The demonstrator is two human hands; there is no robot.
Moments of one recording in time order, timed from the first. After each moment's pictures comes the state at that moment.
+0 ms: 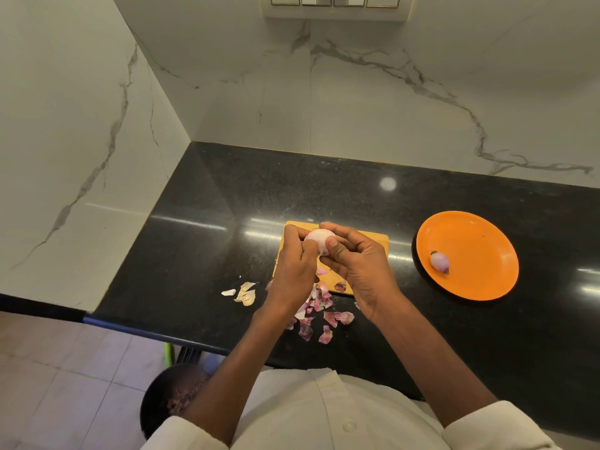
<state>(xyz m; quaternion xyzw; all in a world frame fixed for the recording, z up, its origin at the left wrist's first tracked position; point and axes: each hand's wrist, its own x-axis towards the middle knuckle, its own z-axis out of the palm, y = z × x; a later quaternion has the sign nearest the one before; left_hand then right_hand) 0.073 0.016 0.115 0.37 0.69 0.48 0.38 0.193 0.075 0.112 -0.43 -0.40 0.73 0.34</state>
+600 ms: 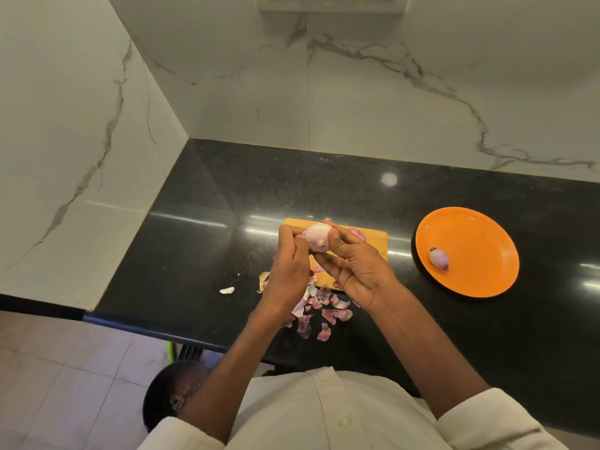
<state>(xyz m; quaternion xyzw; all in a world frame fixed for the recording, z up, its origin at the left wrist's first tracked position) 0.072 0.018 0.101 0.33 0.68 0.51 0.41 0.188 0.086 0.109 -0.43 -0.19 0.82 0.31</state>
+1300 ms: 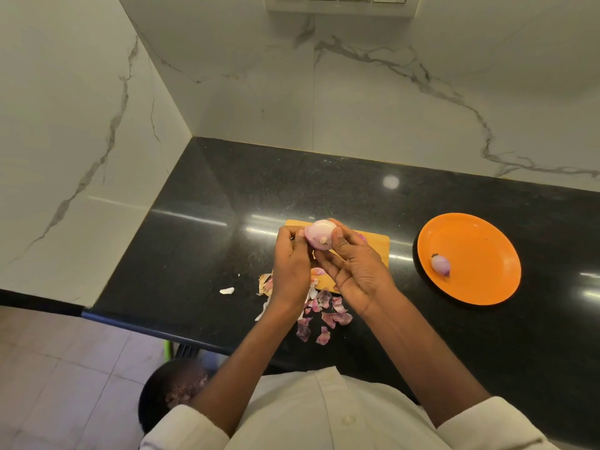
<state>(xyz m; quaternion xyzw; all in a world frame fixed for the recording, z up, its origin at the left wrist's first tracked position) 0.081 0.030 0.089 0.22 0.67 0.60 0.39 0.179 0.083 0.113 -0.44 -0.15 0.82 0.35</state>
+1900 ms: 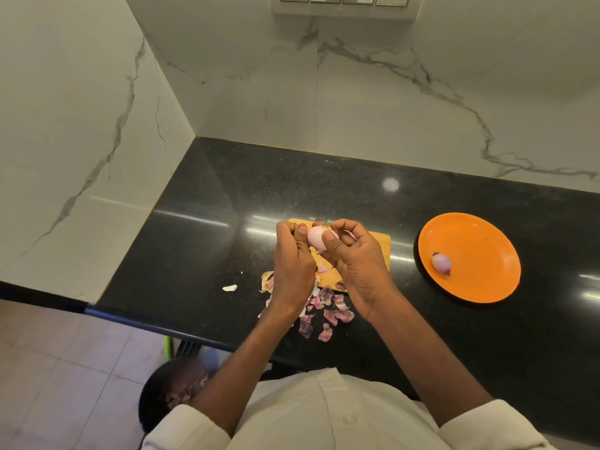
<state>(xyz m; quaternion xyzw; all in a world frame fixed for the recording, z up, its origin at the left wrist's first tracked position) 0.079 0.020 0.097 0.32 0.70 0.57 0.30 0.183 0.069 0.124 -0.42 -0.36 0.75 0.36</state>
